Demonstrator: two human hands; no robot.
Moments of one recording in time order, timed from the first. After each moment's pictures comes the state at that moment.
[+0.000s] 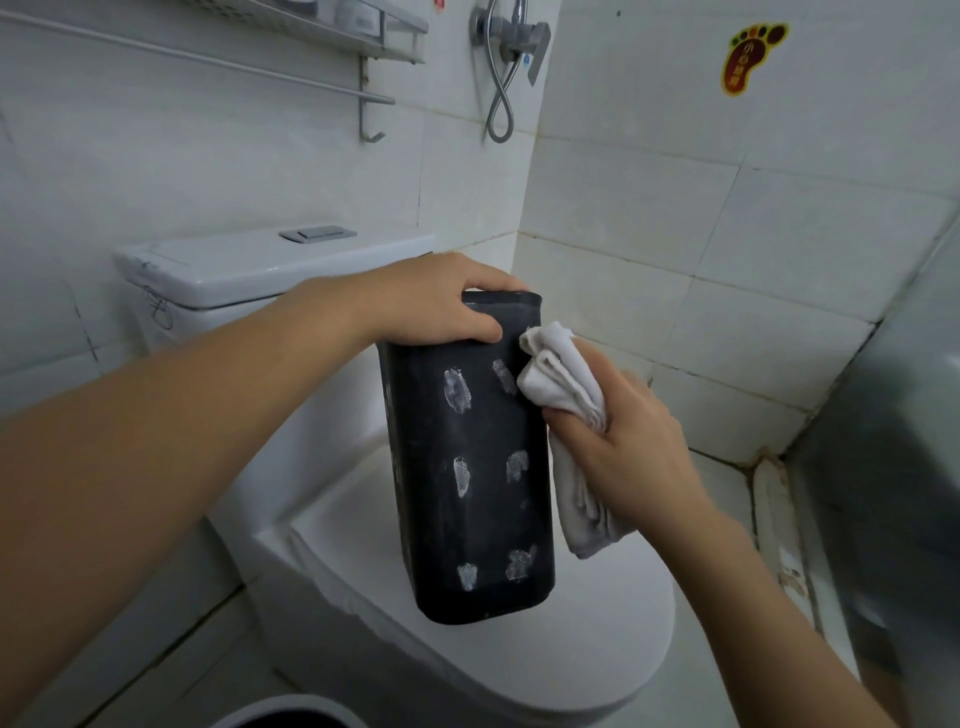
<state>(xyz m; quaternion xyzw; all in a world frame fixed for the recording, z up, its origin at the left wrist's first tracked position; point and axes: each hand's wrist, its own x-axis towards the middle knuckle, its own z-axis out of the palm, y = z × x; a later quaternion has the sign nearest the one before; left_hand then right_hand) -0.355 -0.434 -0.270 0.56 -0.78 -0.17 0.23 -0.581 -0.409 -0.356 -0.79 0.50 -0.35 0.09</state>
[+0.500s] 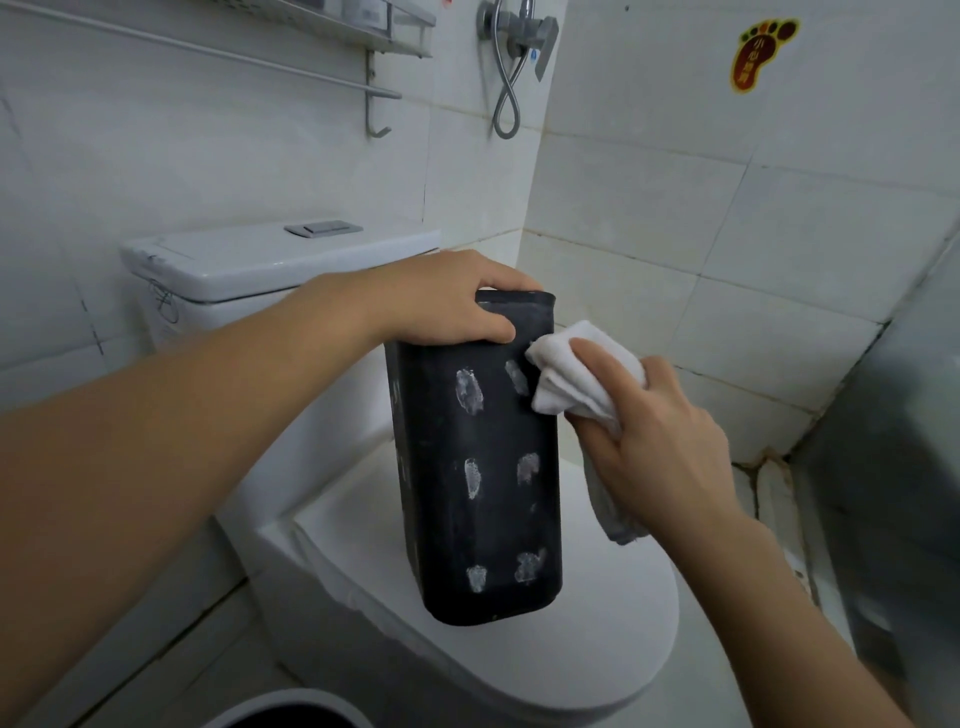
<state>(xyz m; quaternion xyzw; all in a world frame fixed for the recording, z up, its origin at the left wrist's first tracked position) -0.360 -0.430 -0.270 0.55 -0.78 -0.17 0.23 -0.587 -0.405 -0.354 -0.79 0.53 -0.30 -0.12</state>
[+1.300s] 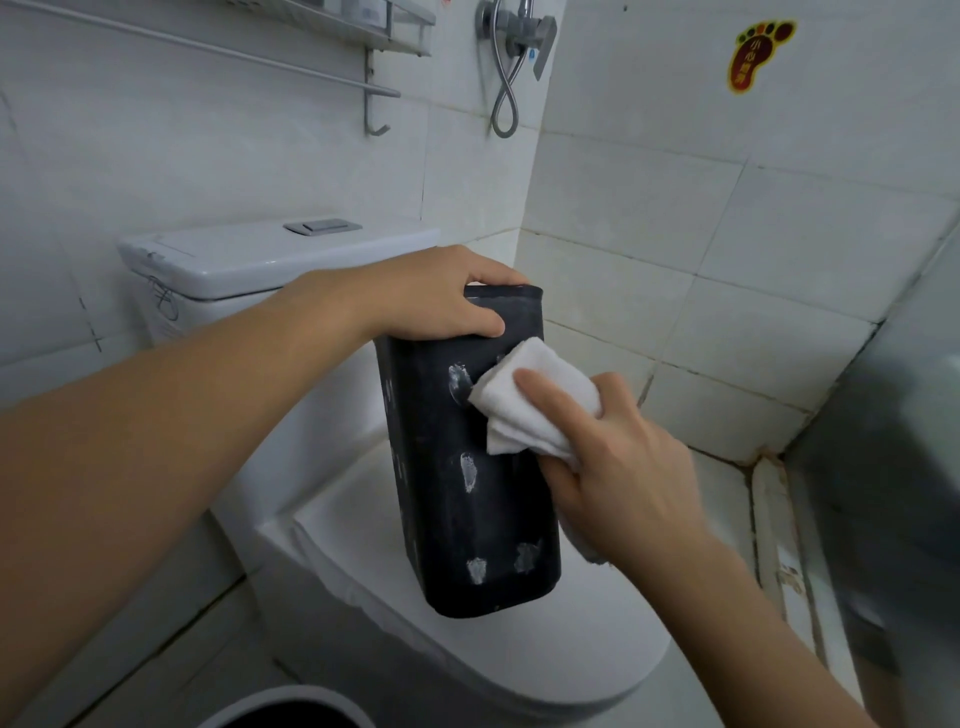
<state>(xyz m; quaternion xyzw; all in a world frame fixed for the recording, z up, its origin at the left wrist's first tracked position) -0.351 -0.431 -0.273 0.55 -0.78 -0.18 0.24 -0.571 -0.384 -0.368 -0.82 0.45 -0.30 -0.17</state>
